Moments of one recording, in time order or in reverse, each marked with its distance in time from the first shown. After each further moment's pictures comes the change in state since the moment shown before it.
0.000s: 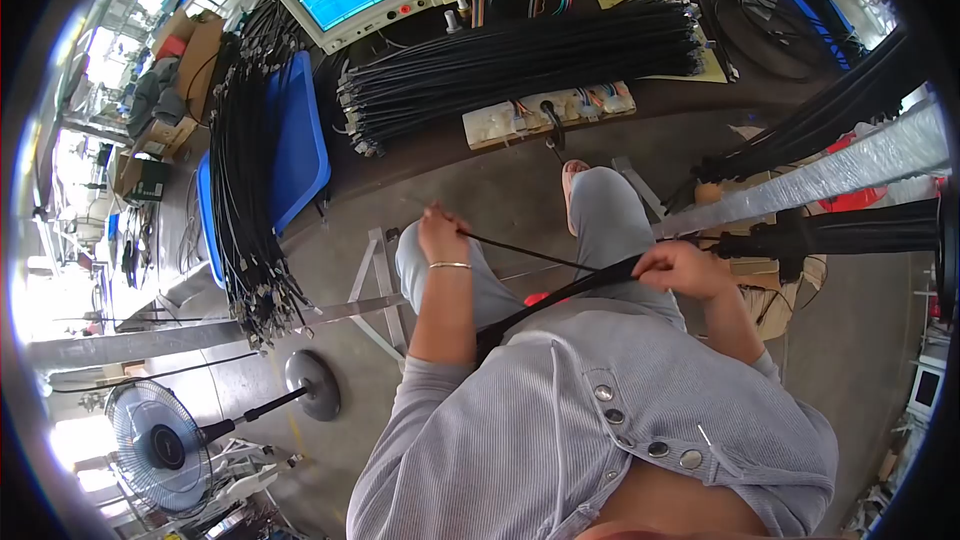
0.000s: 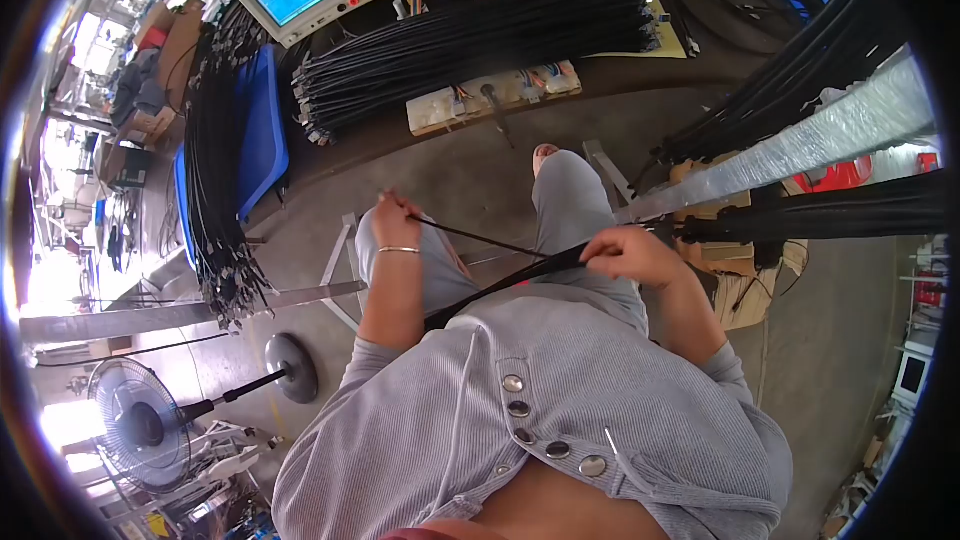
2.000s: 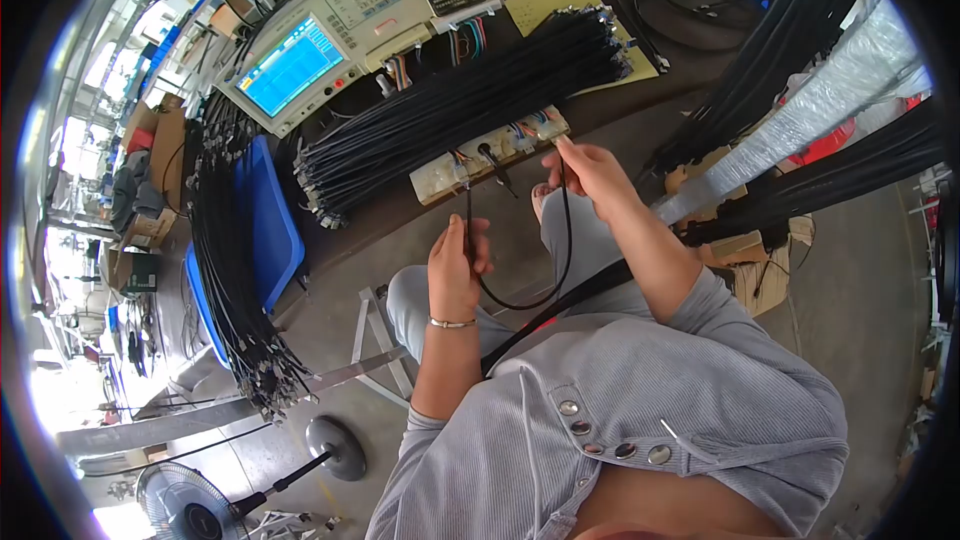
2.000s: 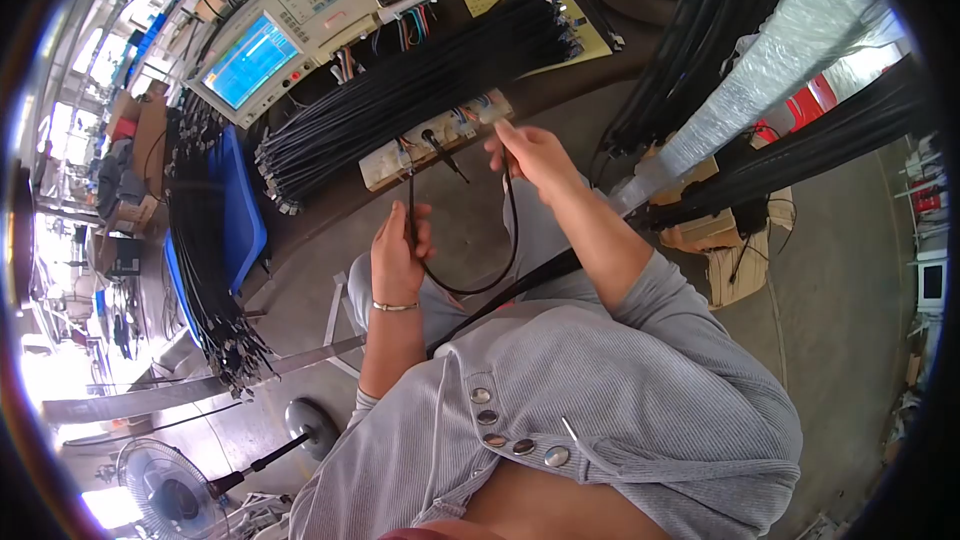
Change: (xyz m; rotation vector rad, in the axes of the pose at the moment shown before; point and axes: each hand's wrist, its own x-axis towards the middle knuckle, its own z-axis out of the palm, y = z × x) left_hand -0.119 0.019 0.105 0.570 -0.565 -0.142; right_hand 0.111 -0.070 -0.024 0.587 0.667 -0.185
